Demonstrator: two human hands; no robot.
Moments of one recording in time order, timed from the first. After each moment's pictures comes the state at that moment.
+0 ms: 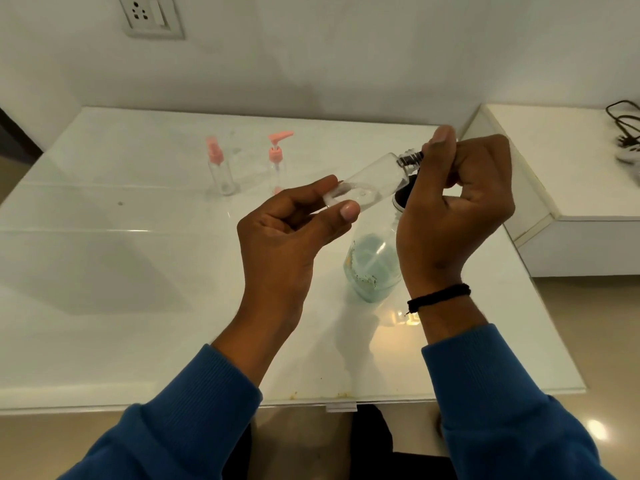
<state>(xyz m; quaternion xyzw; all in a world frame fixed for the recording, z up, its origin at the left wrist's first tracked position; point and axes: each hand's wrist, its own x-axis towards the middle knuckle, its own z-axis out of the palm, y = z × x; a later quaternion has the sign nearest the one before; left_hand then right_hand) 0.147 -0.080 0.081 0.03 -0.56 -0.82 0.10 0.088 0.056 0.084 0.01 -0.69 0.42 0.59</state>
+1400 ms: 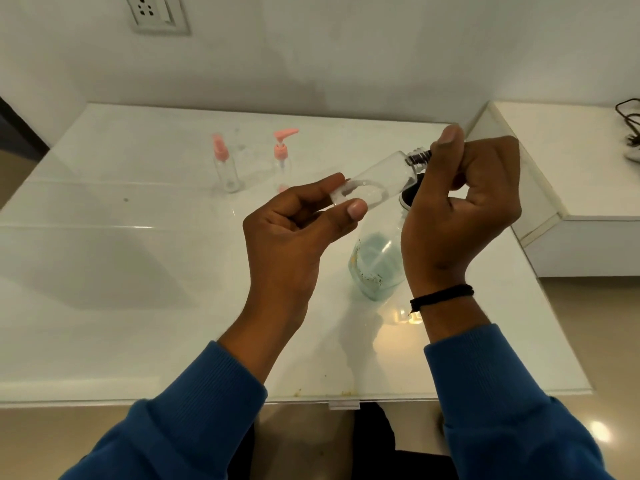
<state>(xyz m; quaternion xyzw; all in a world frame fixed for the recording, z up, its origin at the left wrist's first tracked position) 0.148 -0.080 0.084 0.02 -0.56 -0.82 0.11 0.090 0.054 0.081 0.00 -0.70 0.40 0.59</state>
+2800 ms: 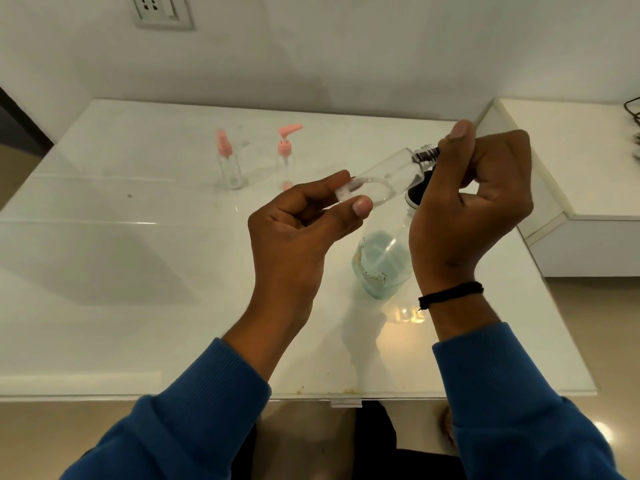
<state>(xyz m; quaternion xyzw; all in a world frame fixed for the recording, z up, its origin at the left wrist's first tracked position) 0.148 -0.080 0.082 0.02 -0.56 -0.82 0.11 0.088 0.057 0.082 0.01 -0.69 0.43 0.59</state>
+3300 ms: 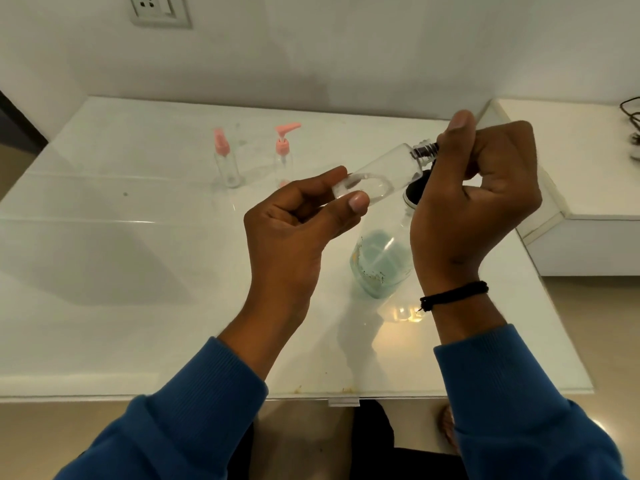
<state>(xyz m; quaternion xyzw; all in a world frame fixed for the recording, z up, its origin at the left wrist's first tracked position) 0.147 -0.080 0.082 0.03 -0.55 -0.83 0.11 0.087 0.059 0.084 0.02 -0.69 0.41 0.60</state>
